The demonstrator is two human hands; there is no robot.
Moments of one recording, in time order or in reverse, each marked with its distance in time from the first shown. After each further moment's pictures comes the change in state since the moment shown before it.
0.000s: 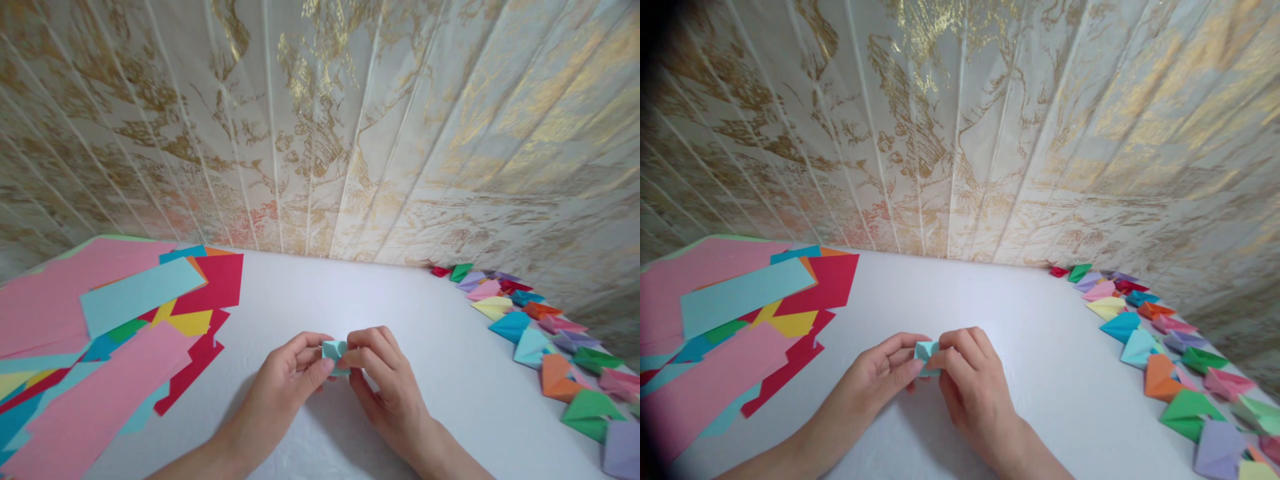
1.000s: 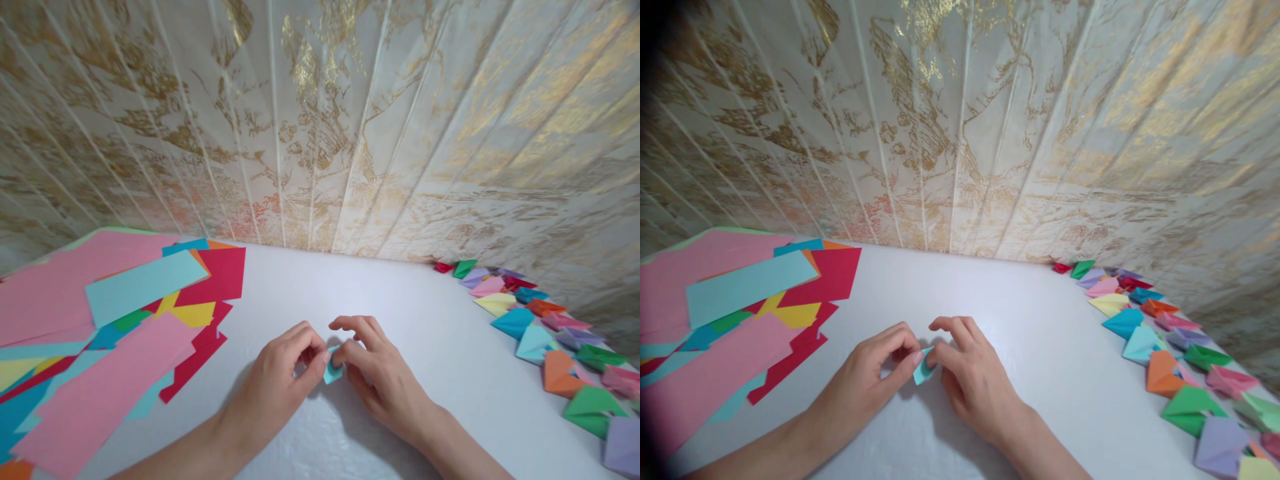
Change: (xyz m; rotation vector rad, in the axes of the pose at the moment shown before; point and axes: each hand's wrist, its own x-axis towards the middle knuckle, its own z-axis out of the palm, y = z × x) left_hand -0.001 0.003 -0.008 0.652 0.072 0.277; right_hand 0.000 0.009 -0.002 0.082 -0.286 0.077
